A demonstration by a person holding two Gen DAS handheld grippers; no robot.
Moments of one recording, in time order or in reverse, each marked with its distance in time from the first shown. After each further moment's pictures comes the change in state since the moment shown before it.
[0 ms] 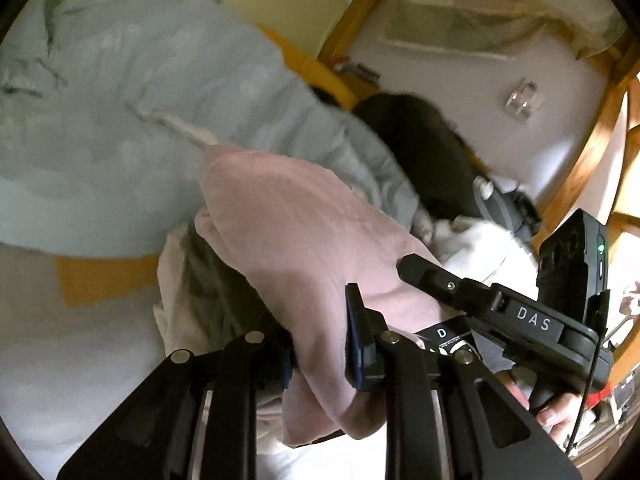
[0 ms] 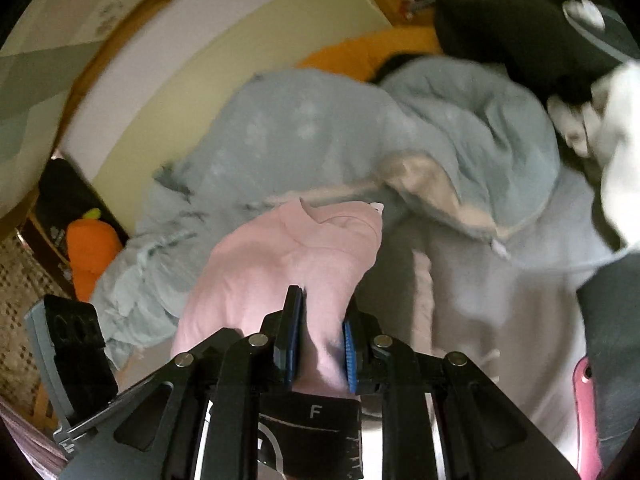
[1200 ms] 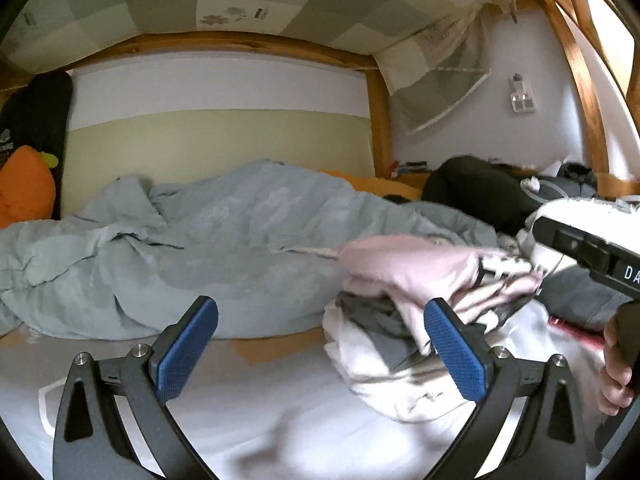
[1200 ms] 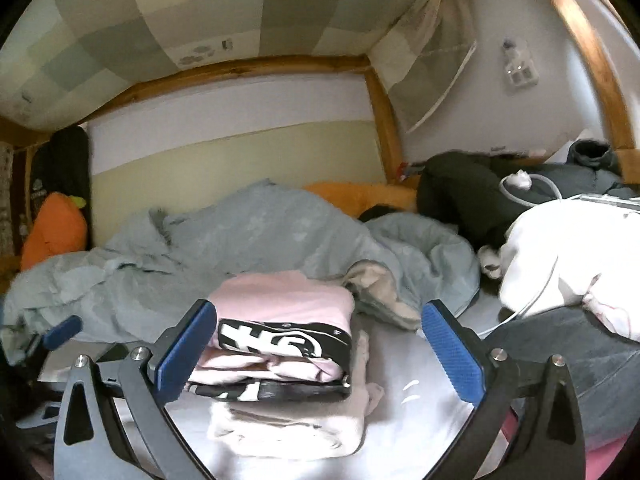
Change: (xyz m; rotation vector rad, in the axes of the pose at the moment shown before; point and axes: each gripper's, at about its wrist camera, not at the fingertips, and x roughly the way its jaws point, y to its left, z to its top) left arm -0.096 0.000 -0.112 0.381 -0.546 0.462; right arm -0.090 0.046 -0.120 -0.362 -0.610 -0.237
